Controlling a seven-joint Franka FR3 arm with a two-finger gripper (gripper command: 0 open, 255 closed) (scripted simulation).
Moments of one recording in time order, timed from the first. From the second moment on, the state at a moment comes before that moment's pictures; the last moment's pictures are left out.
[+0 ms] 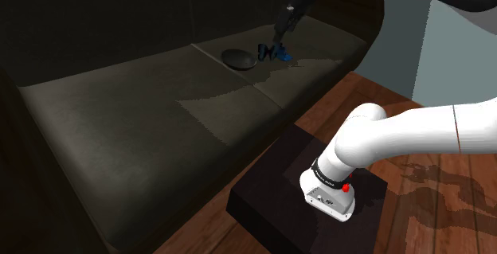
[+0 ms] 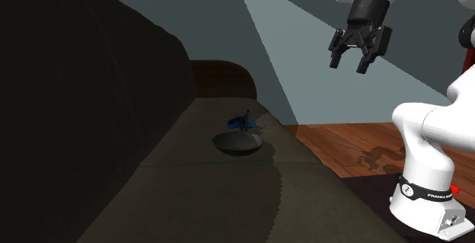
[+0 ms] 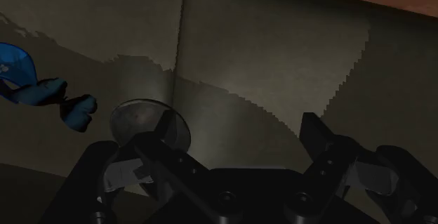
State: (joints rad) arm 0.00 -0.82 0.07 -2.27 -0.06 1.65 -0.08
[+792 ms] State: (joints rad) arm 0.03 -0.72 -0.21 -2.32 -0.17 1.79 -0.50
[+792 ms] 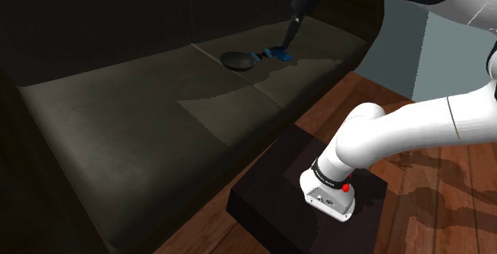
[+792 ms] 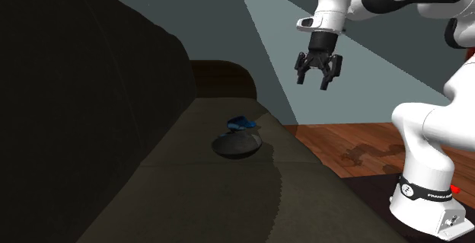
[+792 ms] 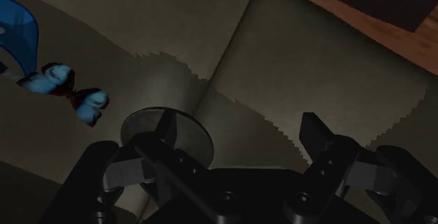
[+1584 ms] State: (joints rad) arm 0.11 -0.33 -0.54 -2.15 -0.16 1.96 -1.05
